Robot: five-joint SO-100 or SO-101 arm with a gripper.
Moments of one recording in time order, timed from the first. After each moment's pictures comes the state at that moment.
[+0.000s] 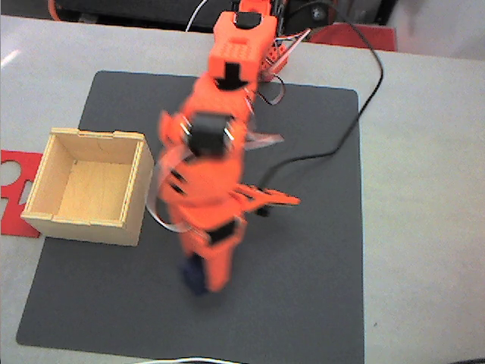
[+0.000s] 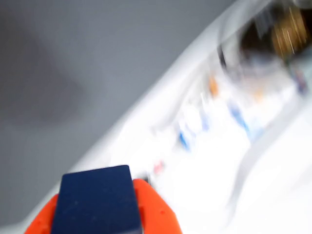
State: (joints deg) arm 4.3 31.0 -8.6 94.0 -49.6
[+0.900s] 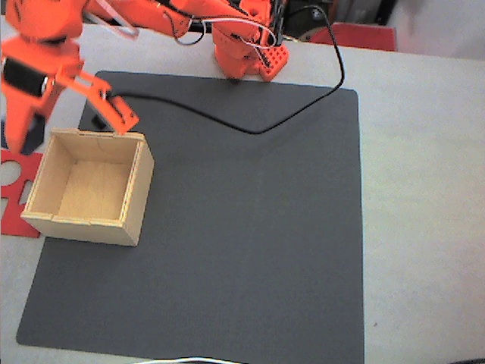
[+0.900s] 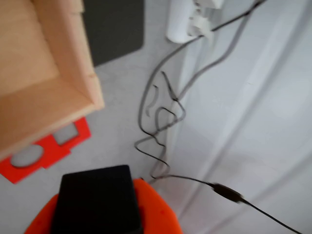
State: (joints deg) arm 37.4 47.7 -0.9 103.3 -31.6
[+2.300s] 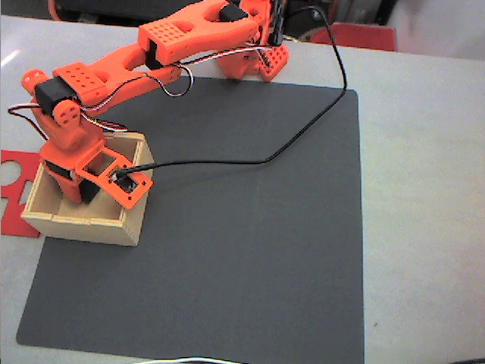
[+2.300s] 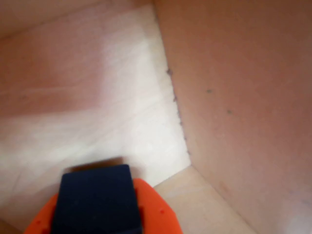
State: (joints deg) arm 37.0 21.1 -0.9 103.2 -21.4
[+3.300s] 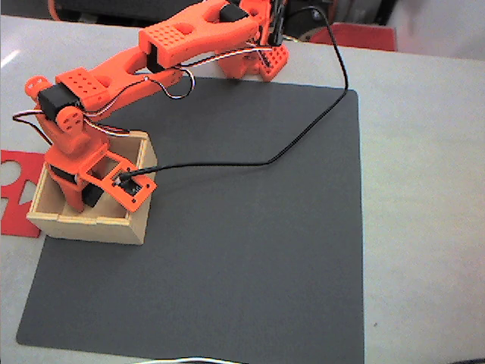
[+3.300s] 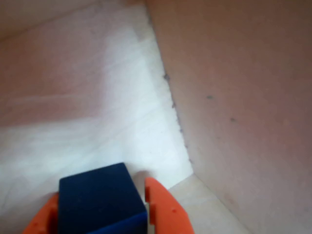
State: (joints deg) arm 35.9 19.5 -0.9 103.2 -21.2
